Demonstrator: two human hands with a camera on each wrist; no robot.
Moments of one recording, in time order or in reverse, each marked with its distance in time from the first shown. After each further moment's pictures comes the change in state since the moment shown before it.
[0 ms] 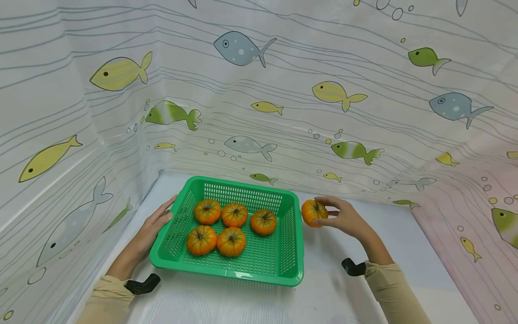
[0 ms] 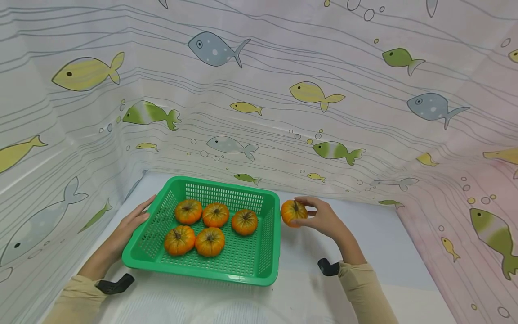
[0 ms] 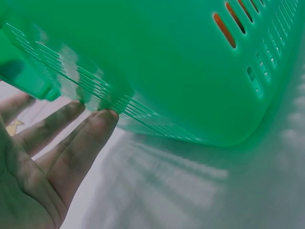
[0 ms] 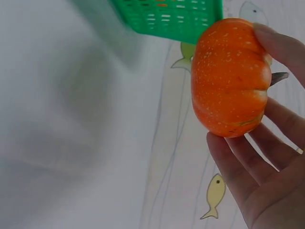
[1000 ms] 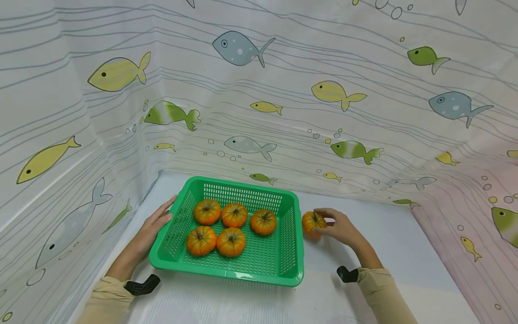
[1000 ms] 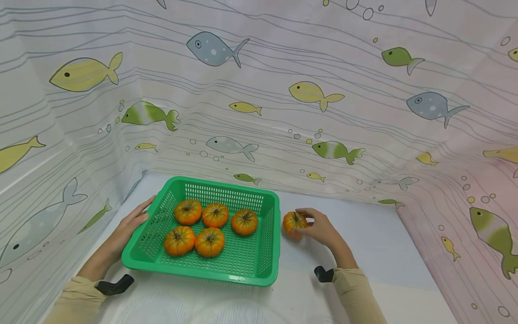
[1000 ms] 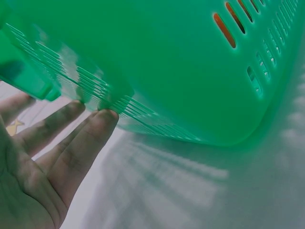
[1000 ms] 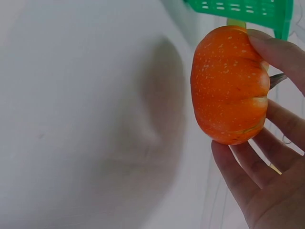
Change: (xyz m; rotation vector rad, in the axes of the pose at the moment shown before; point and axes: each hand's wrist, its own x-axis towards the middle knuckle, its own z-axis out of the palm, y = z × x) left_hand 0.000 -0.001 0.000 0.004 -0.002 0.007; right_hand -0.003 0.051 0.032 -0.021 -0.003 0.107
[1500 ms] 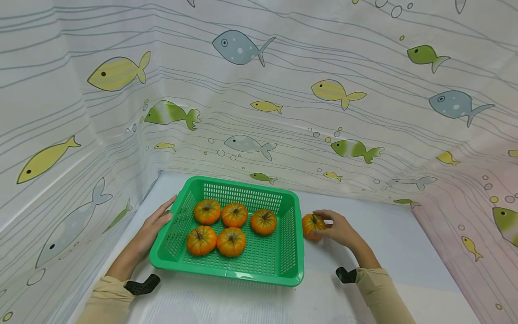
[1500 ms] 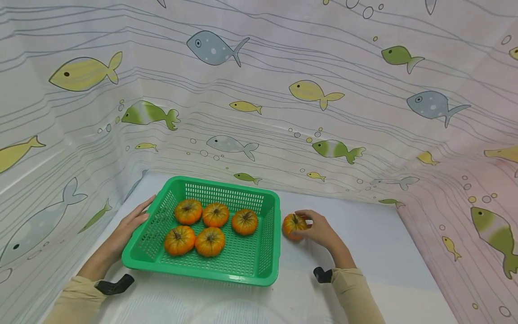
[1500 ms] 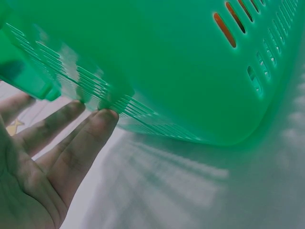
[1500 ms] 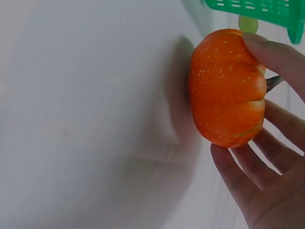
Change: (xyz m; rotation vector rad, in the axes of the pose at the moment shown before) left_hand 0.000 0.001 0.000 0.008 0.004 -0.012; right_hand 0.000 0.003 0.007 0.013 -0.012 0.057
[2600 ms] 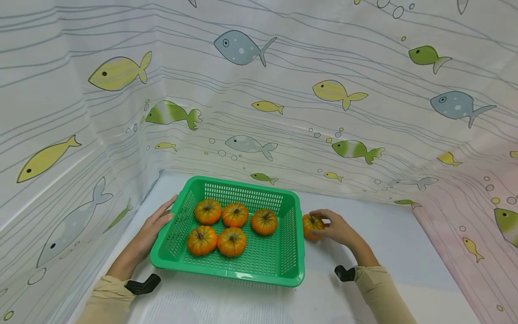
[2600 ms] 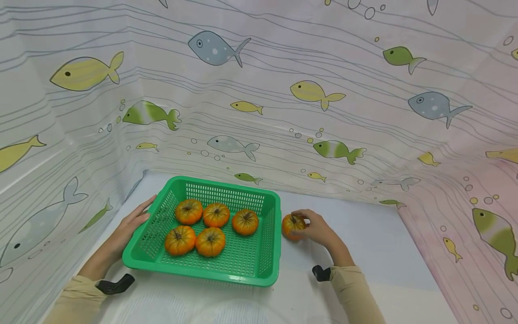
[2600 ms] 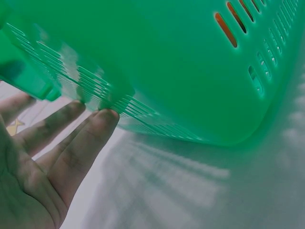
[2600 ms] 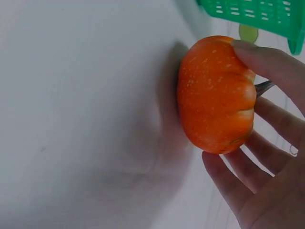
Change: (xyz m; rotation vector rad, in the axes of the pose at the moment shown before) left_hand 0.000 -0.001 0.000 -0.004 -0.003 0.004; right_hand 0.007 -0.007 0.001 -0.026 -0.044 -0.029
